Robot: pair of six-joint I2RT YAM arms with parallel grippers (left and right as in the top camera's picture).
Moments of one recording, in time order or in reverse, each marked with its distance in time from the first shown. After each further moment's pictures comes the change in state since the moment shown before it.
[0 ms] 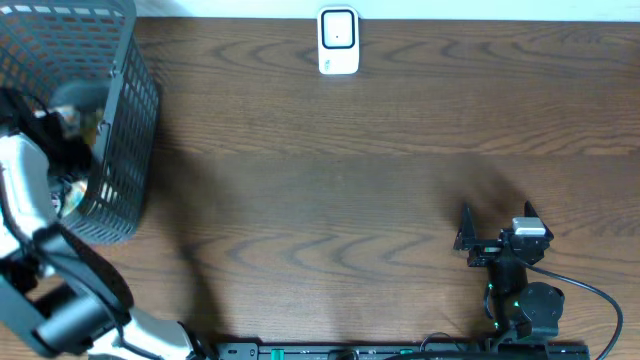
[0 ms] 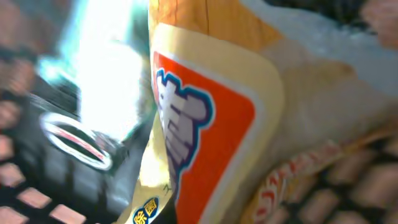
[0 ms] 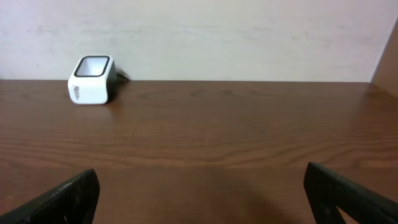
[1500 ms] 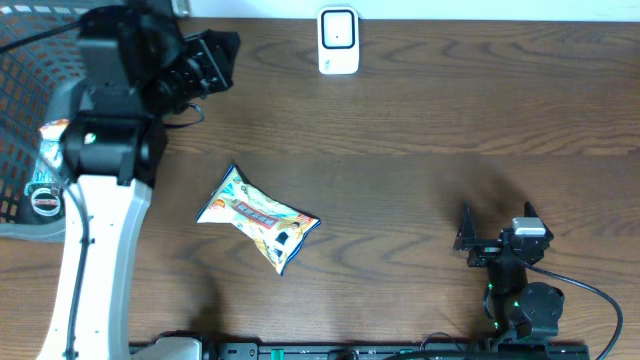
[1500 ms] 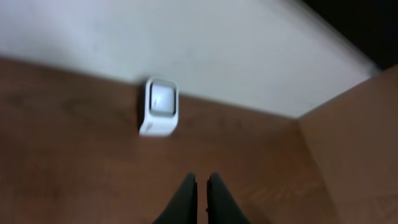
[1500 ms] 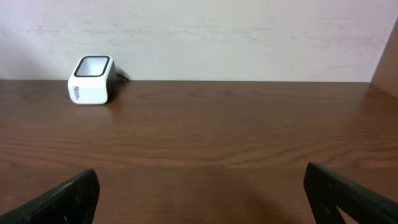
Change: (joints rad) left arm -0.655 -0.349 0.051 0.354 0.404 -0.554; right arm 0.000 0.000 0.000 0.000 0.000 0.000
